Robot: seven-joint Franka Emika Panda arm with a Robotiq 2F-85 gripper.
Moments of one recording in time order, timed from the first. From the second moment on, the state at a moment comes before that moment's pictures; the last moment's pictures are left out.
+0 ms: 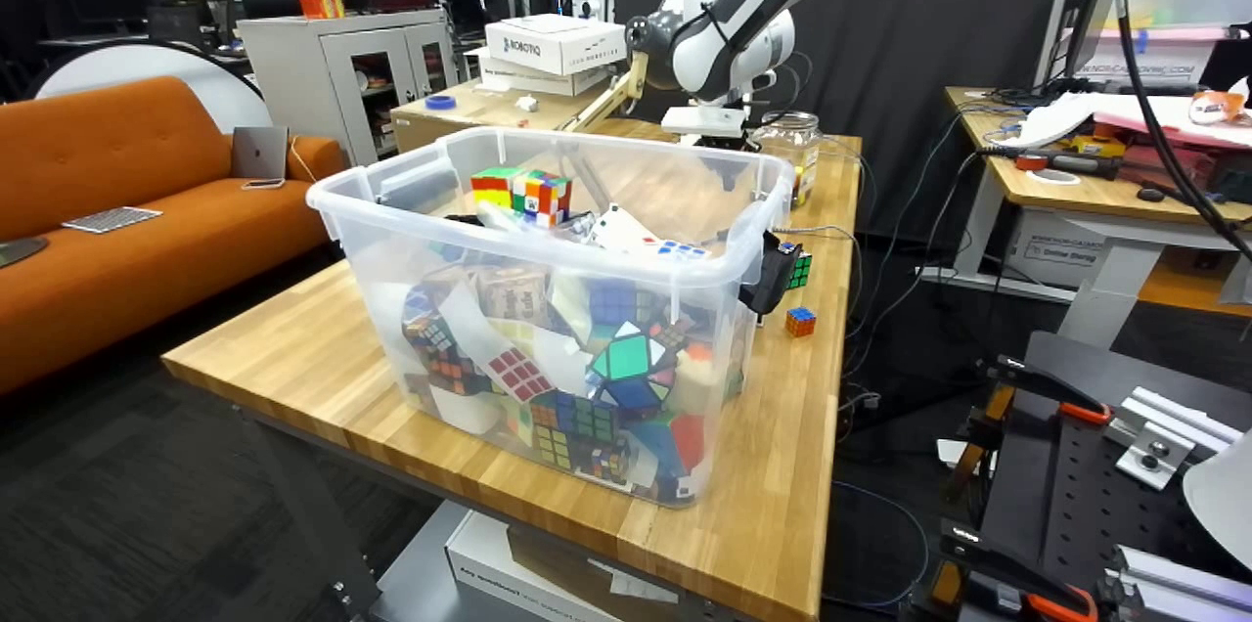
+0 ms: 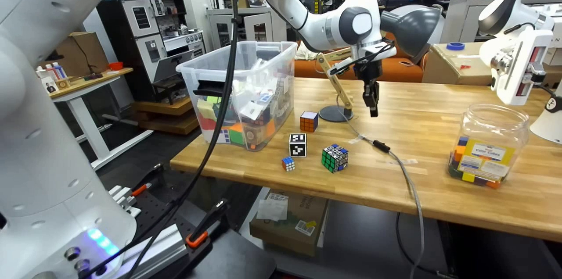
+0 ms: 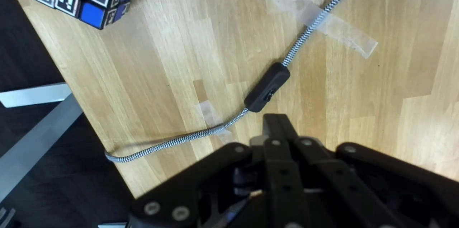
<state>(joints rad) -0.16 0.89 -0.28 -1.39 -0.05 2.31 1.13</state>
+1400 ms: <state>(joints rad) -0.19 1.04 -0.27 -1.19 -0.05 2.20 1.02</state>
